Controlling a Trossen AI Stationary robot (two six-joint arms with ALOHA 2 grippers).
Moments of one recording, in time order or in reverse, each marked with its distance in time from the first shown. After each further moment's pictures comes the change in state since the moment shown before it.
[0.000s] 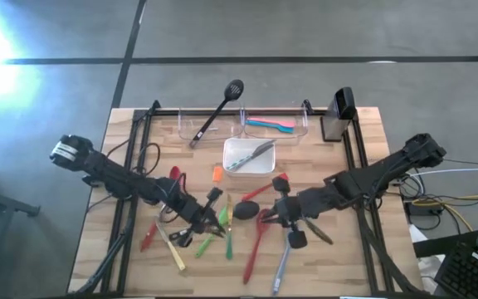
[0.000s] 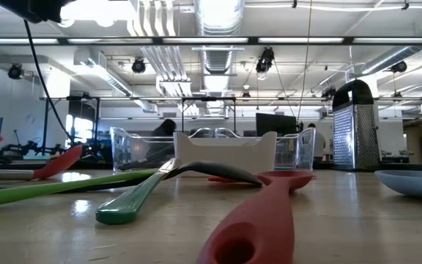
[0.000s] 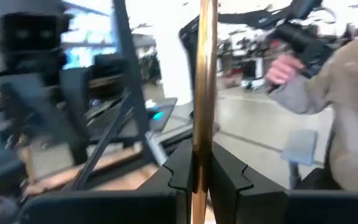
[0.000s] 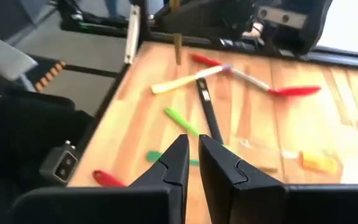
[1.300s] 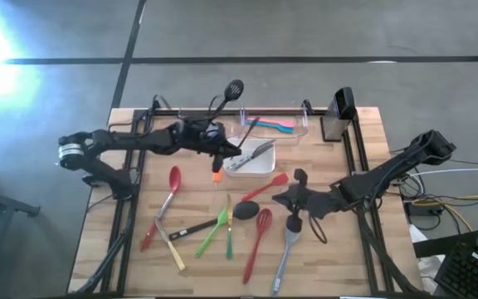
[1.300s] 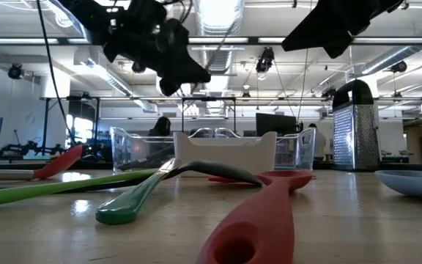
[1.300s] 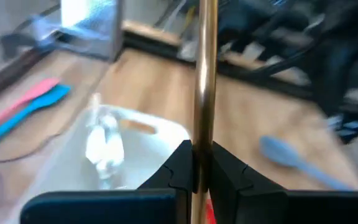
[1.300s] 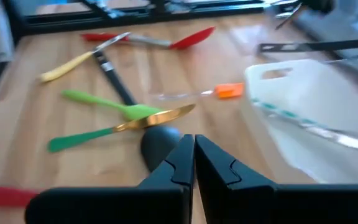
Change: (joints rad) left arm 0.678 0.060 0.219 -0.669 0.088 -0.238; right arm 0.006 -0.144 -0.471 0.286 0.402 0.232
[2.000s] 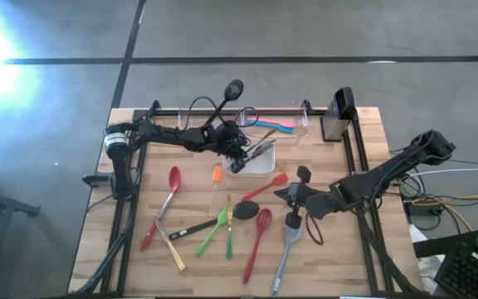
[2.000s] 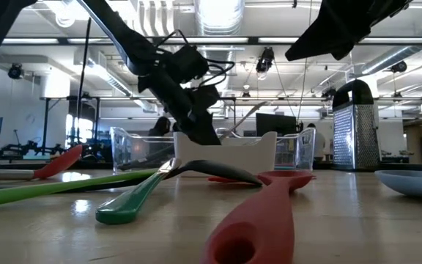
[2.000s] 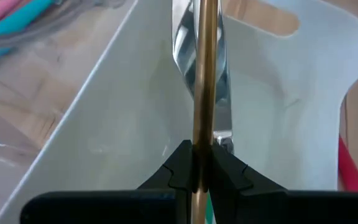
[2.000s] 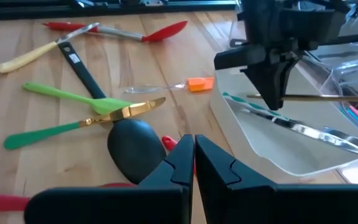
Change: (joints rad) left arm 0.010 0.421 0.241 -0.224 -0.207 0.070; right arm 0.000 0.000 0.000 -0.069 0.083 0.004
